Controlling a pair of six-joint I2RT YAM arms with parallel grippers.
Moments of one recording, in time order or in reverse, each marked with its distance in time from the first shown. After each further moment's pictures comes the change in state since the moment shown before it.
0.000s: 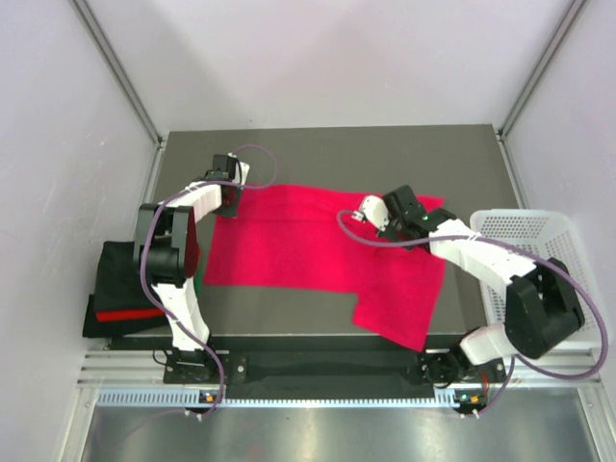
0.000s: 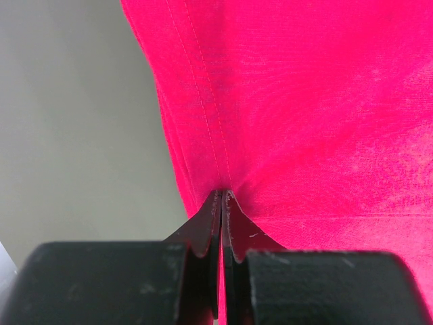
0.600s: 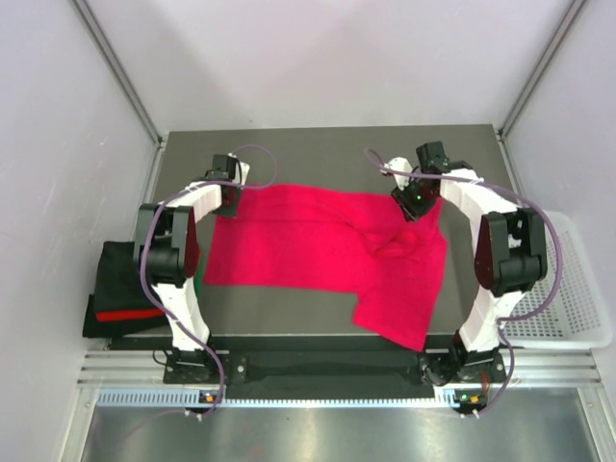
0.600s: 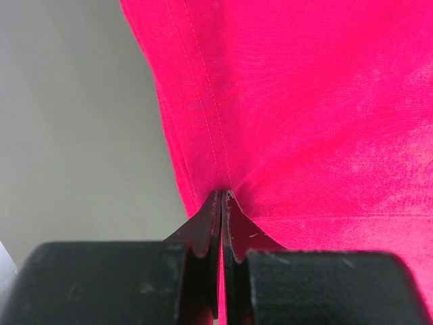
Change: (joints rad) left arm 0.000 0.001 0.000 0.000 0.000 0.002; right arm -0.382 0.419 0.416 -0.132 -0.436 0.012
